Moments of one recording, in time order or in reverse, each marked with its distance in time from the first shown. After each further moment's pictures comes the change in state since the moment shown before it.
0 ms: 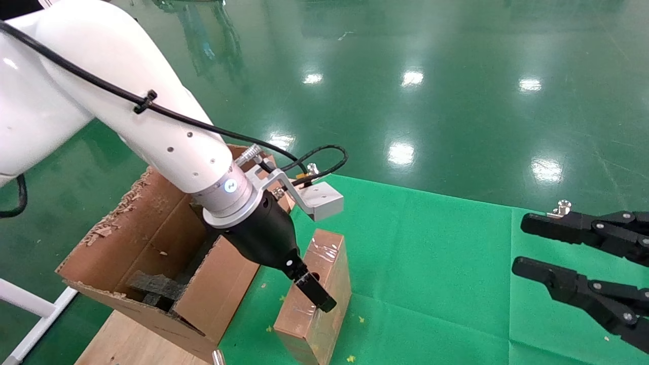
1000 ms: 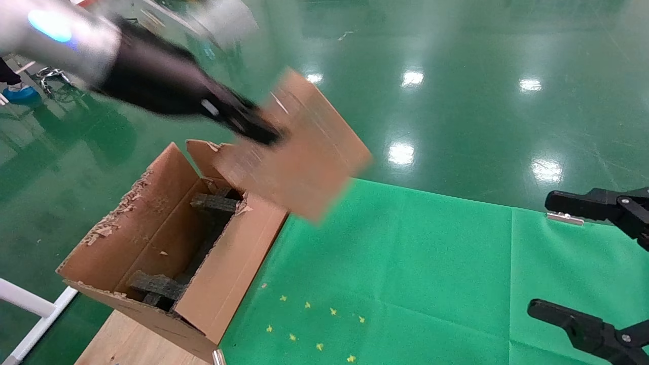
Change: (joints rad) left arm -0.269 -0.255 -0.154 0.029 0.061 -0.033 0.236; right arm 0.000 0.000 0.000 0.000 0.000 0.000 0.000
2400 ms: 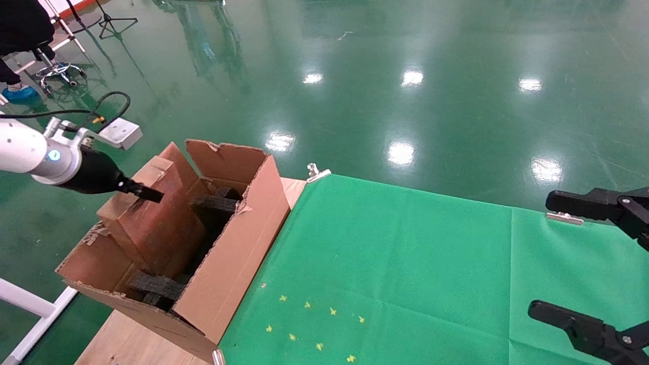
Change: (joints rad) left arm 0.336 -0.047 0.117 0.633 0.213 -0.430 0.236; right arm 0.000 0.000 0.000 0.000 0.000 0.000 0.000
